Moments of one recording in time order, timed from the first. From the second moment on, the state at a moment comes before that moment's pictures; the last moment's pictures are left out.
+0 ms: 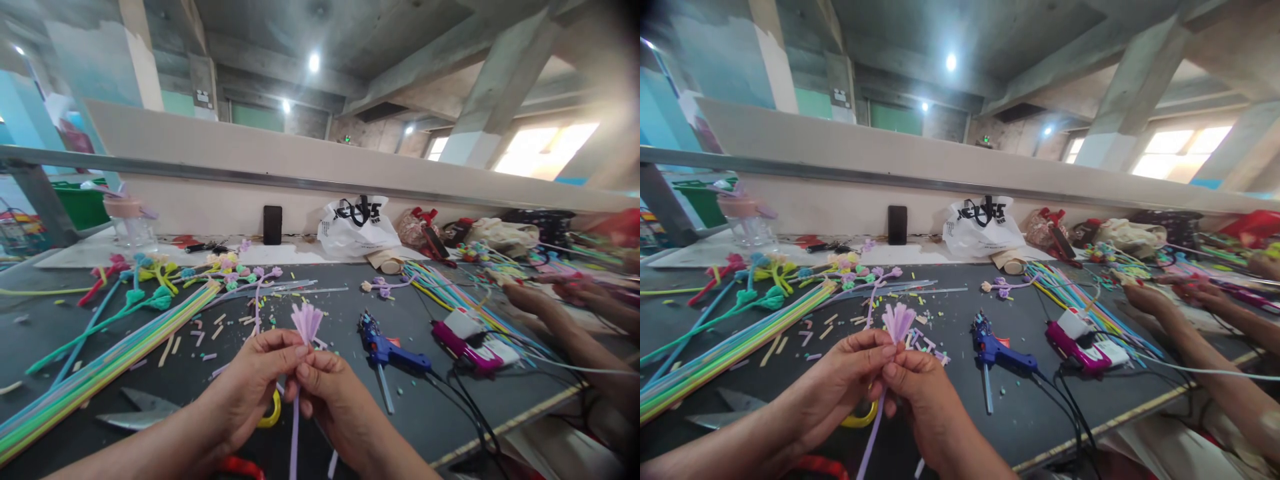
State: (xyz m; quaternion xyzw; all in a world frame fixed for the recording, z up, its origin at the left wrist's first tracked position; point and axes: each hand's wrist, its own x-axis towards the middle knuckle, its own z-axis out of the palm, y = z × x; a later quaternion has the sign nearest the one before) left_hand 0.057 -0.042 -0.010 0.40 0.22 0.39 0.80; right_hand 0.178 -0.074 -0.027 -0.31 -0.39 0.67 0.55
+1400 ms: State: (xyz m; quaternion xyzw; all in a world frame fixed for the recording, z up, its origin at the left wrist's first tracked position) left_hand 0.052 -0.034 -0.022 0.81 0.38 0.34 0.30; right_hand 0.212 -0.065 -0.010 -0.53 -0.55 0.45 0.46
